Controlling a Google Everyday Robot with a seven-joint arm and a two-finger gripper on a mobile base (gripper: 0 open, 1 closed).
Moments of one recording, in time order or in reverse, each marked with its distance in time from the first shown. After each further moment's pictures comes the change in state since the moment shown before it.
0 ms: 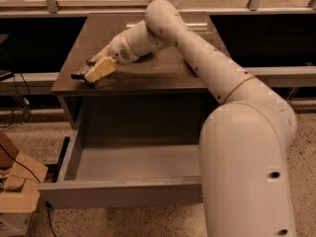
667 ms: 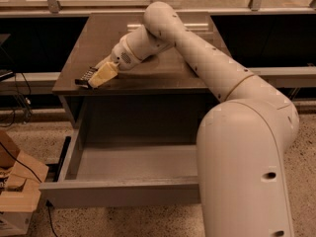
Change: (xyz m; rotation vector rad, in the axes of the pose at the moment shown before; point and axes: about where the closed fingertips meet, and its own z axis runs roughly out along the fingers) arm 0.032 0.015 0.001 -0.052 0.112 0.182
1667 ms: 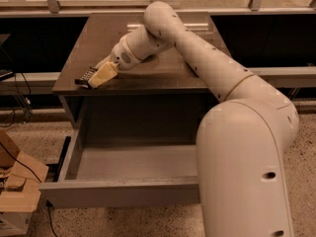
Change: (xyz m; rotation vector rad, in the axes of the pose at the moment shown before) arm -0.001 0.000 0.001 0.000 0.000 0.000
